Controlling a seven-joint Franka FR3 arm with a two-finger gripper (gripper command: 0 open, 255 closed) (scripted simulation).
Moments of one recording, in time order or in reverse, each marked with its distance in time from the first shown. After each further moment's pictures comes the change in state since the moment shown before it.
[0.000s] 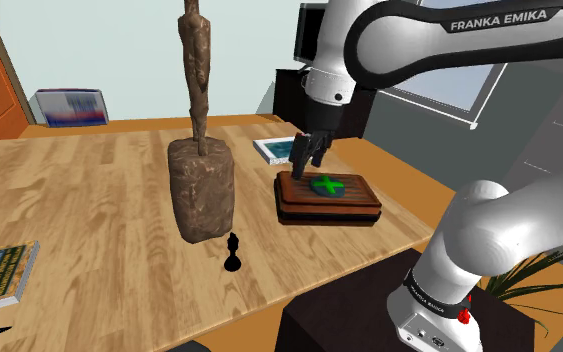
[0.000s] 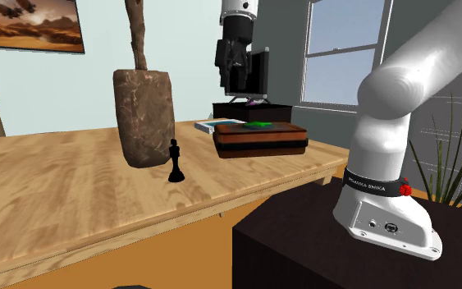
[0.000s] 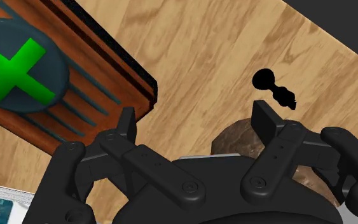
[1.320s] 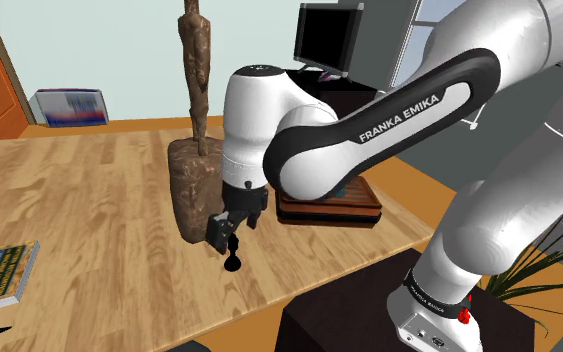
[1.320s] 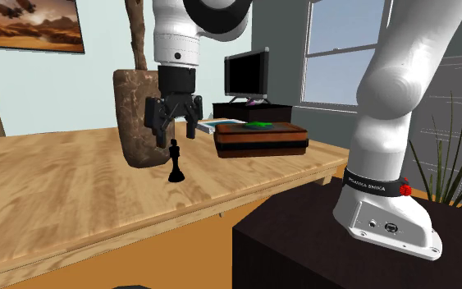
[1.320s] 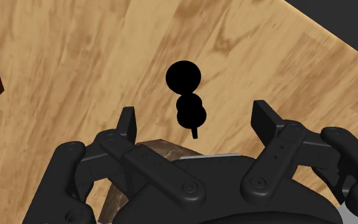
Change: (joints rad) arm -0.025 0.470 0.427 0.098 -0.087 0.431 0.423
